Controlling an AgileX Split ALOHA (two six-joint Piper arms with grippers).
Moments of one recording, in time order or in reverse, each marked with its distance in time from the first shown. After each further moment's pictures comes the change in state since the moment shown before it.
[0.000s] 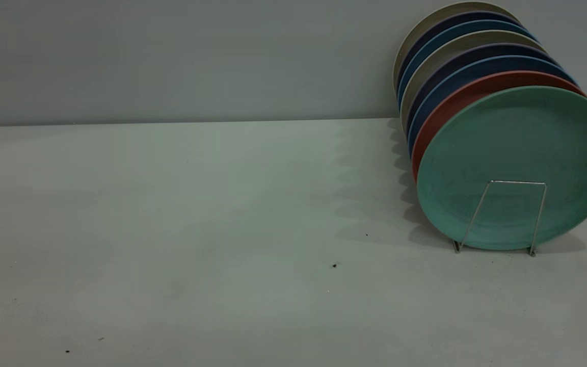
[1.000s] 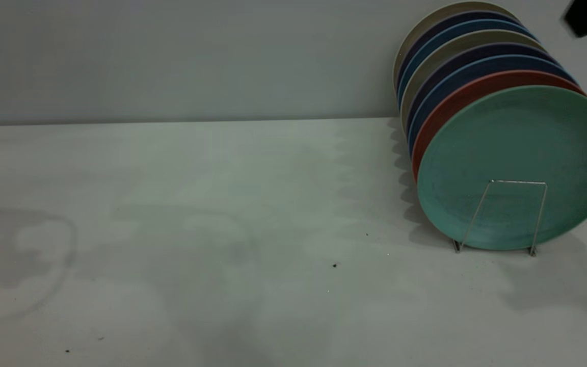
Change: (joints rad) left arm 0.000 1.180 -0.618 -0.016 -0.150 0.161; right arm 0.011 0.896 -0.370 0.209 -0.376 -0.282
